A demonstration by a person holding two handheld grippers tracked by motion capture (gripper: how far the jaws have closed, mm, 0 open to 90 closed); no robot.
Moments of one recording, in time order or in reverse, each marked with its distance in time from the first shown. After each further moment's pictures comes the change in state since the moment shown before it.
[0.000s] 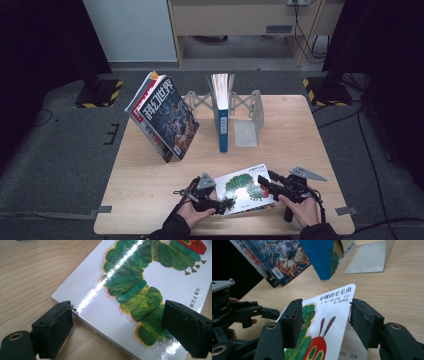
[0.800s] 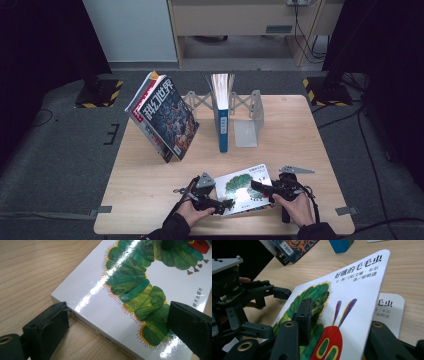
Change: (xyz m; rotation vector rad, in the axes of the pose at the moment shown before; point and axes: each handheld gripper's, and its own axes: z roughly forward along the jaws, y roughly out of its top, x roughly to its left) left arm 0.007 -0.001 0.003 0.014 -0.016 -0.006; right arm -0.005 -0.003 0.023 0.188 0.117 0.039
